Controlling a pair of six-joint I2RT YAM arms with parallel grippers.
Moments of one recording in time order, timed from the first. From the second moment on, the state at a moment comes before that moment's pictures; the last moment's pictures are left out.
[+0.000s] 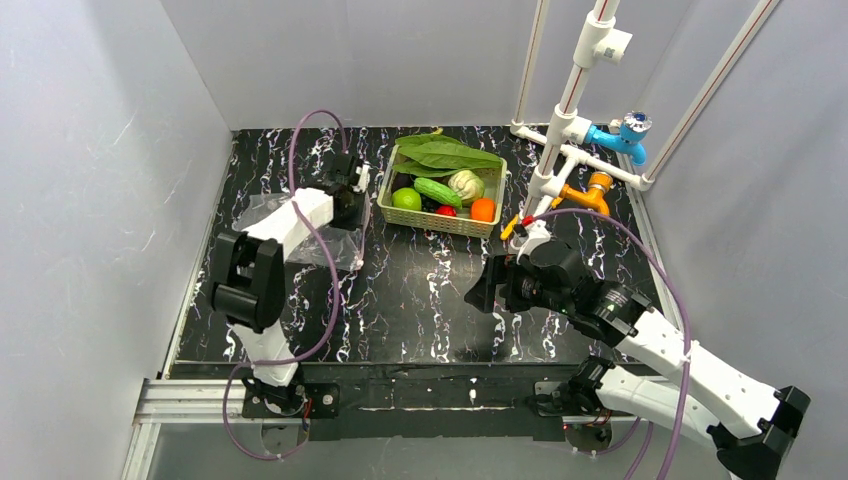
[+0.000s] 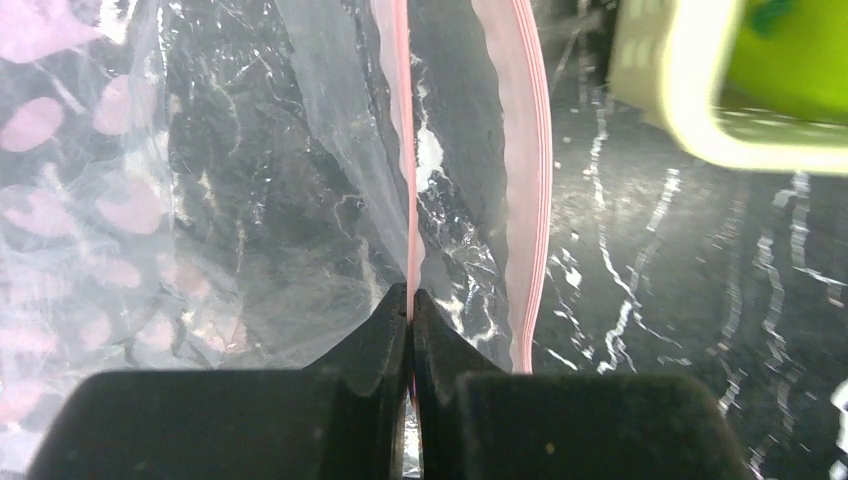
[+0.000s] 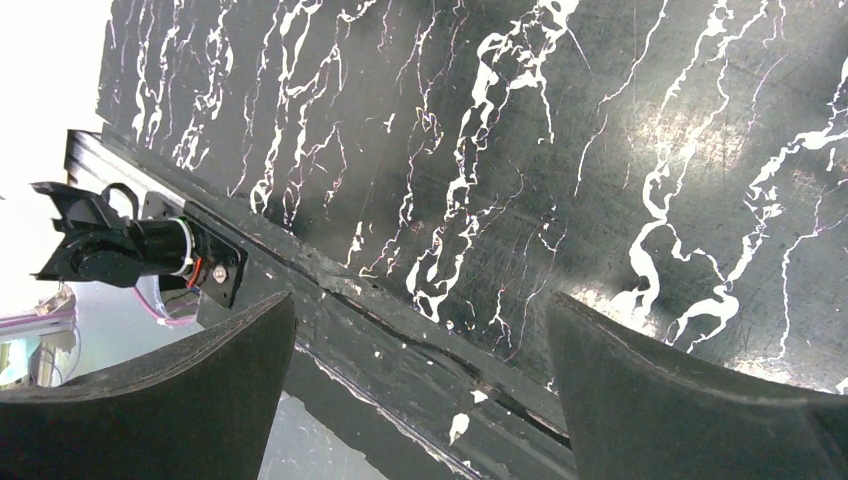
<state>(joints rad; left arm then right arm) -0.33 1.79 1.30 -0.60 -0.18 -0.08 0.86 0.78 0.77 -0.60 -0.02 0.68</state>
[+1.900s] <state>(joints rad) -0.42 1.17 1.07 -0.38 0.09 -0.04 0.96 1.85 1.86 -0.61 0.38 0.67</state>
